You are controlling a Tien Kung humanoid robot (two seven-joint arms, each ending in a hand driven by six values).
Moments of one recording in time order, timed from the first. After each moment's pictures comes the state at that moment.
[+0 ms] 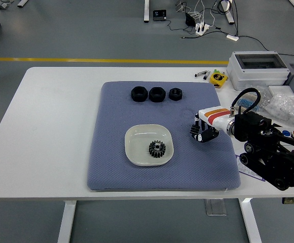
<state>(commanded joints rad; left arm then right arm) -0.13 0.00 -1.30 -0.18 0.78 0.20 0.09 0.92 -0.26 0.40 0.92 -1.83 0.01 -0.16</state>
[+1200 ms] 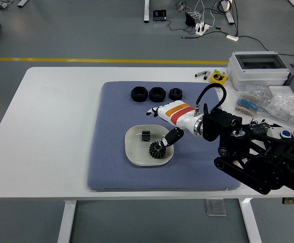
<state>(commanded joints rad) -0.13 0.01 -1.31 -0.18 0.79 0.20 0.09 0.95 -0.18 0.38 1.06 -1.85 -0.03 -0.13</state>
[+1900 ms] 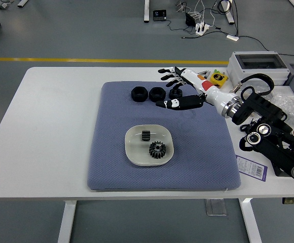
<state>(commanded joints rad) -0.13 0.01 -1.31 -0.18 0.79 0.20 0.08 0.79 -0.30 0.76 1.27 -1.22 -0.06 0.02</state>
